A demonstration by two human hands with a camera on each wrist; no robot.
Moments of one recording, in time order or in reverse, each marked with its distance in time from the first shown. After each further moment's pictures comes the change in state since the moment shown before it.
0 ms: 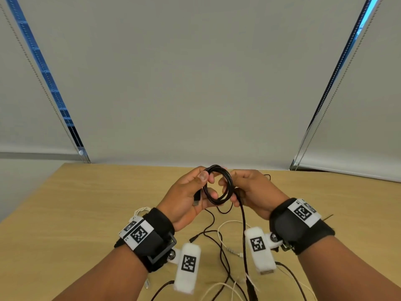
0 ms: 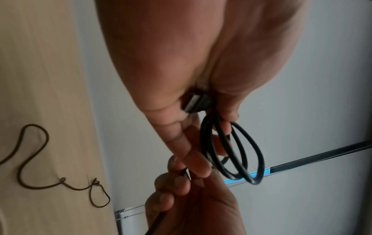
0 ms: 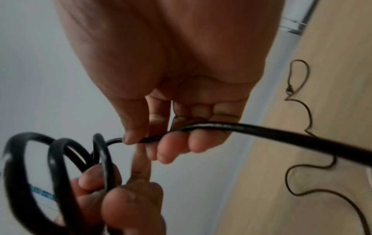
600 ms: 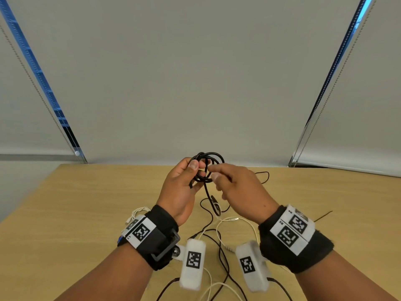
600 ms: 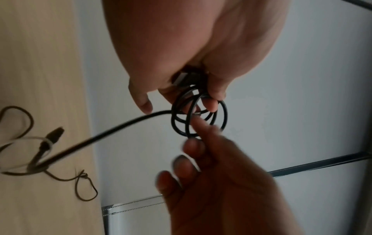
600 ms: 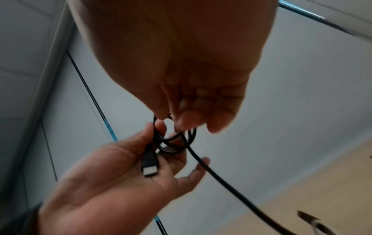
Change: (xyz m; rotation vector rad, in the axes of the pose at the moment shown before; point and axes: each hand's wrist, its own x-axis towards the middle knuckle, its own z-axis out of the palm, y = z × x) left_hand 0.012 0.001 0.009 0.092 0.332 0.147; right_hand -0.020 -0.023 0.036 -0.655 0.224 -0.302
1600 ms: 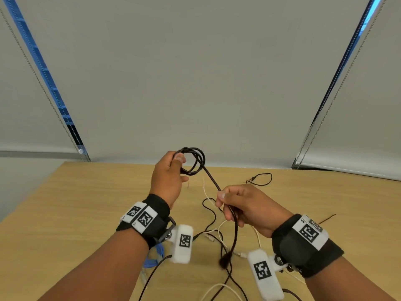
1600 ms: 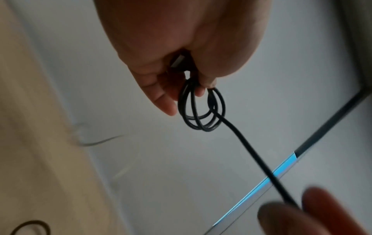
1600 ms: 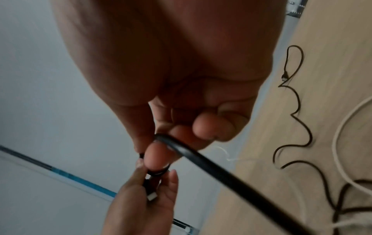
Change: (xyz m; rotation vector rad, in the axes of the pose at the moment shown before) left_hand 0.035 -0.002 -0.038 0.555 0.285 0.192; right_hand -0.012 0.041 0.000 0.546 -0.385 0.275
